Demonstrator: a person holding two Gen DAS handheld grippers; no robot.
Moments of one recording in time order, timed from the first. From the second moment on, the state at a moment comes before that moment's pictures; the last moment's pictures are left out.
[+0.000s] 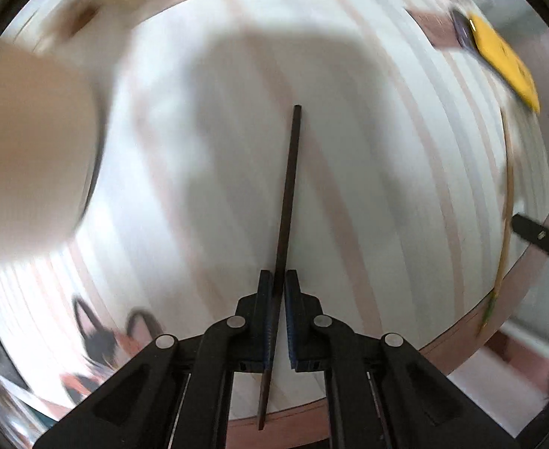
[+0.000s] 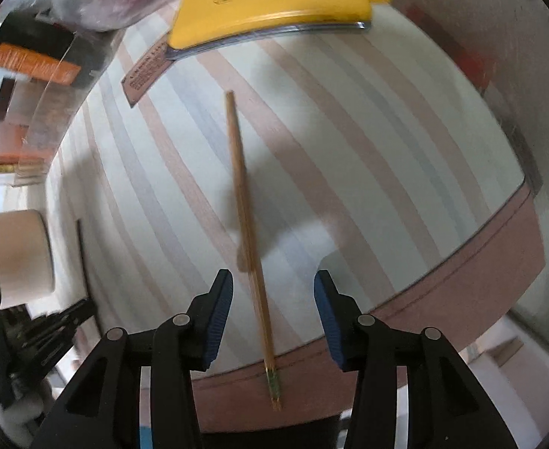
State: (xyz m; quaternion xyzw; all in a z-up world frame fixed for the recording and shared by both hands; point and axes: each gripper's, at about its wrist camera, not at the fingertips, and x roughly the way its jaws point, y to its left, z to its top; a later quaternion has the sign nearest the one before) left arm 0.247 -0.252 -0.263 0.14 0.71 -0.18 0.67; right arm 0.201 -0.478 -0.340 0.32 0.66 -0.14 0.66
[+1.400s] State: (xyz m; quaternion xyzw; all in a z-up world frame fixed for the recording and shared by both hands) left arm 0.209 -0.139 -0.146 0.07 0.51 -0.19 0.83; right arm 0.220 -0.329 -0.218 0.18 0.57 -0.06 0.80
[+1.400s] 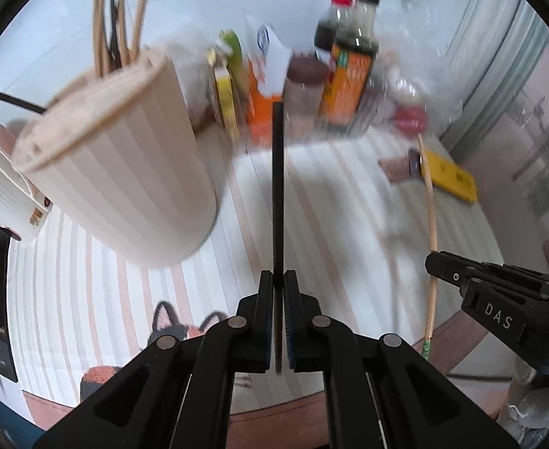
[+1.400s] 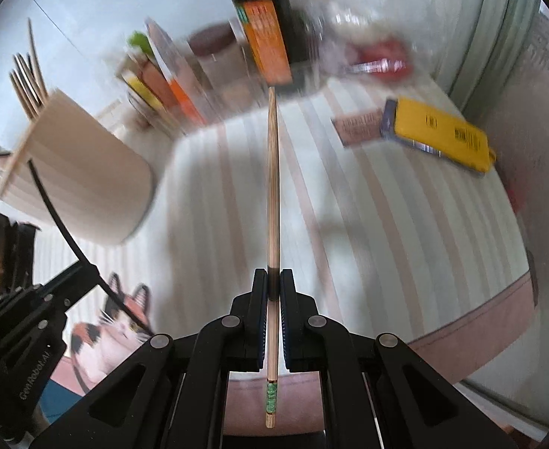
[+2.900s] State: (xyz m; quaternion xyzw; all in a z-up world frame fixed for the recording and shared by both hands) left arm 0.279 -0.077 0.083 0.01 0.34 -0.12 0.93; right arm 0.367 -0.296 -0.035 0.22 0.38 0.03 0.90
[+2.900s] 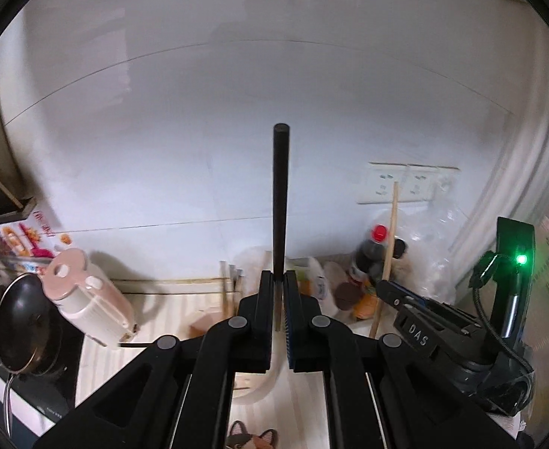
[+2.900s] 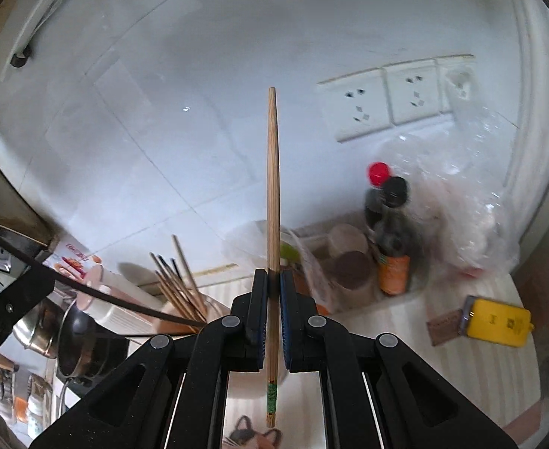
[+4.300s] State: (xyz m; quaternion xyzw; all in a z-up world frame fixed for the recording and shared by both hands) left arm 0.331 0.026 0.032 -0.10 0.40 -0.01 0.91; right arm 0.400 -0.192 -0.073 0.21 0.27 0.09 0.94
